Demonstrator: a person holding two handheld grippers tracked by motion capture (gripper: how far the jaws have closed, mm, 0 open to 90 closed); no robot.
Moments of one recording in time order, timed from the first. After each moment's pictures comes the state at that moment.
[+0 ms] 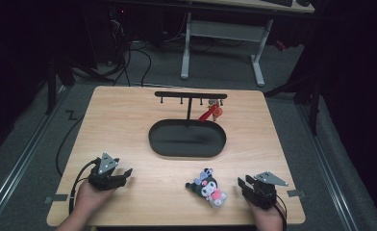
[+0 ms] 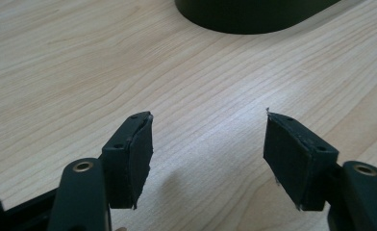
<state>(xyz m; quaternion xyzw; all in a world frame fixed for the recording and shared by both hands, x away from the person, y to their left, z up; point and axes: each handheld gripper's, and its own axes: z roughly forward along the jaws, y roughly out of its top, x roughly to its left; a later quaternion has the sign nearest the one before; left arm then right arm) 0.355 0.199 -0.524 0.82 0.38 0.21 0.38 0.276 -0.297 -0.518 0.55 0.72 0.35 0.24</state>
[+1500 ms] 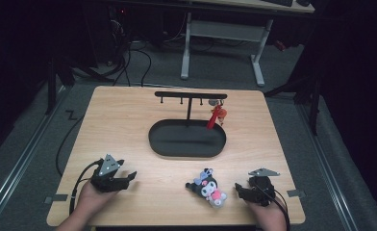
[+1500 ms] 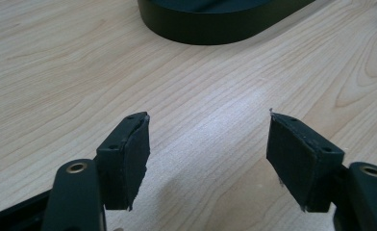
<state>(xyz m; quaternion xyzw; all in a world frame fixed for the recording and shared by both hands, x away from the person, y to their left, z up) 0.348 0.191 -0.522 0.83 0.34 0.19 0.41 0.289 -0.293 -0.514 0.57 0.76 0.25 0.19</state>
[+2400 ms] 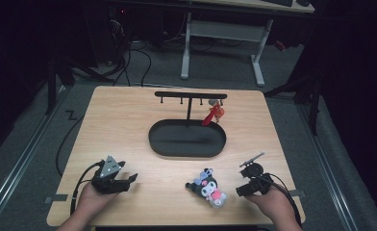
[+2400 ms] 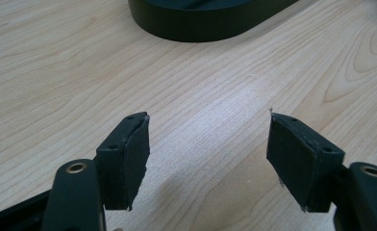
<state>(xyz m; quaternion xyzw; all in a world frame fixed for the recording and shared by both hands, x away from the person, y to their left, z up) 0.345 0.188 -0.522 0.83 0.34 0.18 0.41 0.319 -0.272 -0.471 0.55 0.83 0.07 0.08</state>
